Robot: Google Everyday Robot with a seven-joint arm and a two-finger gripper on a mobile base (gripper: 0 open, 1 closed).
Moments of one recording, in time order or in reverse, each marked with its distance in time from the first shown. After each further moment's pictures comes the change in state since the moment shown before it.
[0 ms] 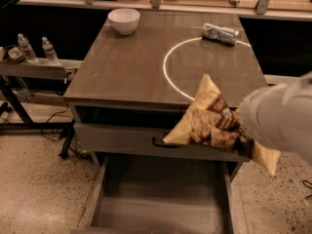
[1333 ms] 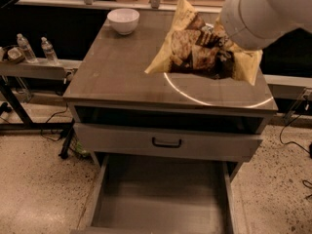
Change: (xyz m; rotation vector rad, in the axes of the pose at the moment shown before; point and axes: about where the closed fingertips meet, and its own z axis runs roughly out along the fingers) arm 0.064 -0.168 -0.021 0.222 0.025 -0.117
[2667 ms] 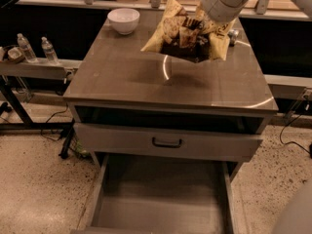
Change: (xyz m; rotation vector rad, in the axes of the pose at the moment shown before) arm 0.049 -0.049 0.153 -0.045 -0.216 0.033
